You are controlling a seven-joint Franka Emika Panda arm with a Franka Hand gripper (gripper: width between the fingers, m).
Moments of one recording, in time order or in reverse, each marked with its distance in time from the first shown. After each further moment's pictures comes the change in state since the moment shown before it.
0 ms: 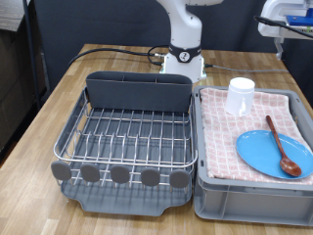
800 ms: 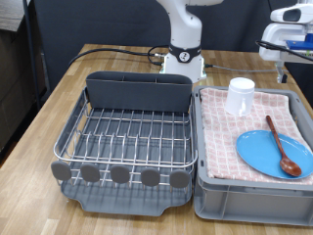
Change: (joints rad) arm 0.005 0.074 0.018 -0.113 -0.171 0.248 0.175
